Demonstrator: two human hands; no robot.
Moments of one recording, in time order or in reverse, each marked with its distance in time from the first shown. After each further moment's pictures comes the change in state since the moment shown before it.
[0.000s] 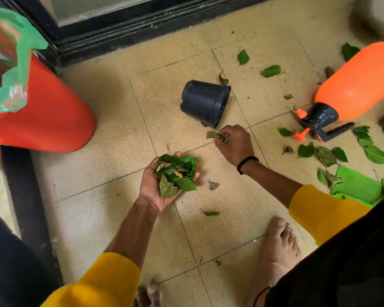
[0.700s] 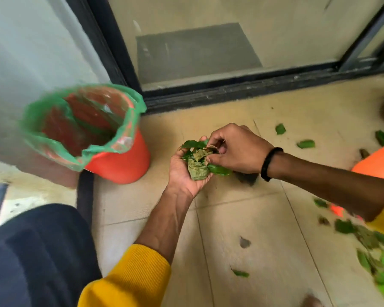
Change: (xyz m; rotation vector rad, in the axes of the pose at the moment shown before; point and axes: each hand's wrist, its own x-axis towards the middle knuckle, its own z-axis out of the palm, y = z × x) left_hand -0.027 0.096 0.127 -0.121 -0.106 0.285; right_hand 0.021 -0.250 -0.101 -0.165 -0.420 -0.510
